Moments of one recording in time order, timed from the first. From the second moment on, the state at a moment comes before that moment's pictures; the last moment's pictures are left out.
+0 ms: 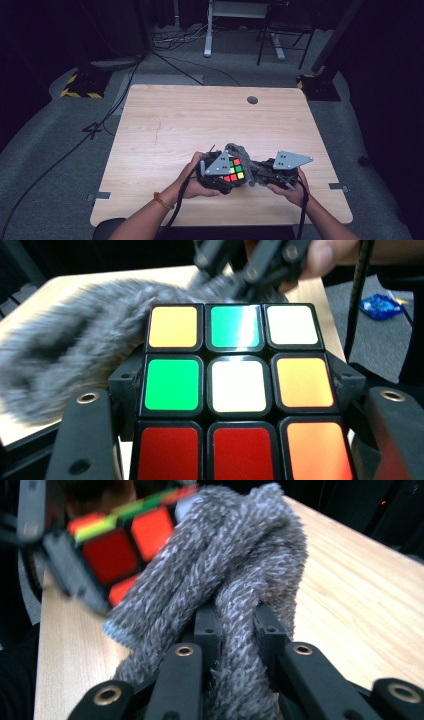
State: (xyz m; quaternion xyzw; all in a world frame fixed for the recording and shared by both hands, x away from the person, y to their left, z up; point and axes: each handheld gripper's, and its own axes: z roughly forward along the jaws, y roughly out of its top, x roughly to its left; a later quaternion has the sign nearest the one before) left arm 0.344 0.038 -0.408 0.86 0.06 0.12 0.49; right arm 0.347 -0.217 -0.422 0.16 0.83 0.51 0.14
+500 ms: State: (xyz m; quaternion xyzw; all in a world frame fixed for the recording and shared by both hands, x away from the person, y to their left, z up) left arm 0.353 0.048 -0.414 0.87 0.07 0.11 0.48; right arm 0.332 -0.209 -0.413 0.11 0.82 0.54 0.12
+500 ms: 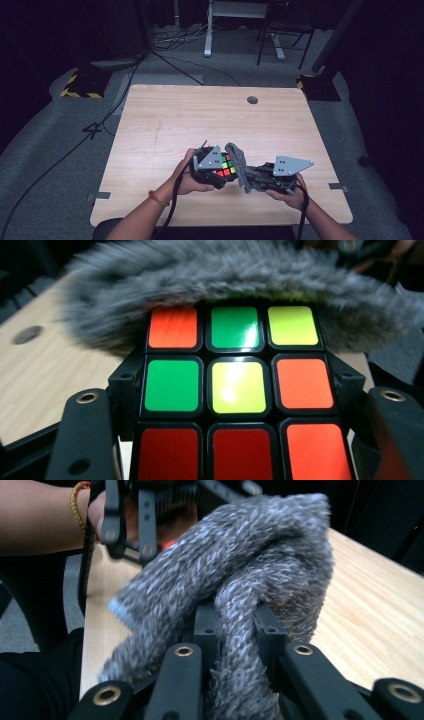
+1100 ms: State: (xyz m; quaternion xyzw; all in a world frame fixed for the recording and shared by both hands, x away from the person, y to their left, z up) left arm 0.349 0.022 -0.430 0.90 0.04 0.11 0.43; right arm 0.337 -0.205 -0.414 0.12 0.83 0.53 0.14
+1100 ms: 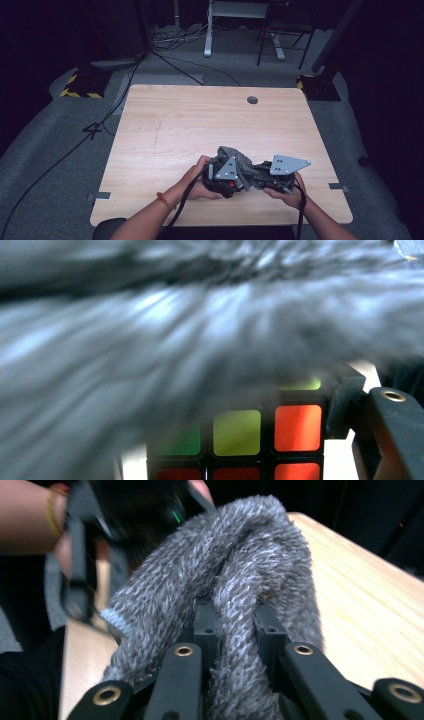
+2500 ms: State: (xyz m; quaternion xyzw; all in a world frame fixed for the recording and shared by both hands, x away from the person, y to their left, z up) left arm 0.347 0.051 -0.406 0.86 0.04 0.12 0.50; right arm 0.353 -0.220 -0.430 0.17 0.81 0.56 0.07
